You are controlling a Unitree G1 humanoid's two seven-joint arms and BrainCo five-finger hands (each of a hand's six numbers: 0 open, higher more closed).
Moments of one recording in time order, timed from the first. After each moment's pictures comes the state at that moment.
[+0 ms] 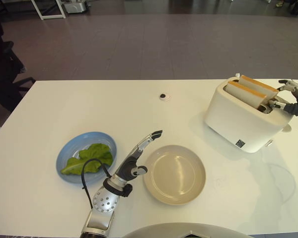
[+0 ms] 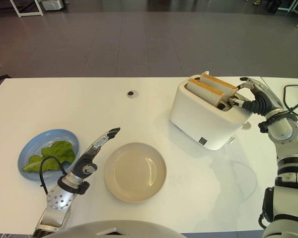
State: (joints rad) left arm 0.29 0.23 -0.14 -0.08 0.10 -0.70 -0.29; right arm -0.54 -0.89 -0.05 0.91 -0.44 -0.66 0.11
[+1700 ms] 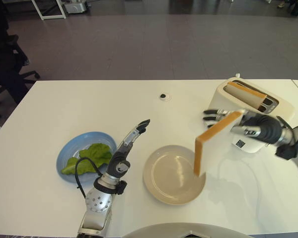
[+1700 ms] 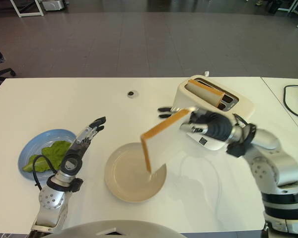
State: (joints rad) left arm 0.30 0.25 -0.10 -0.17 -0.09 -0.69 -0.26; right arm -0.07 -0.79 -0.02 -0.36 0.81 0.43 0.86
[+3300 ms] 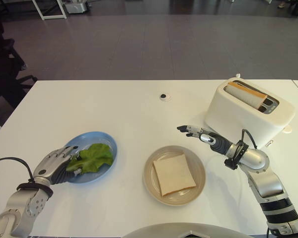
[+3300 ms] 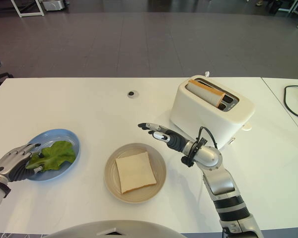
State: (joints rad) left arm 0.43 0.81 0.24 0.06 0.78 -0.31 -0.02; right arm -0.06 -0.48 0.19 -0.19 0.08 -0.01 0.64
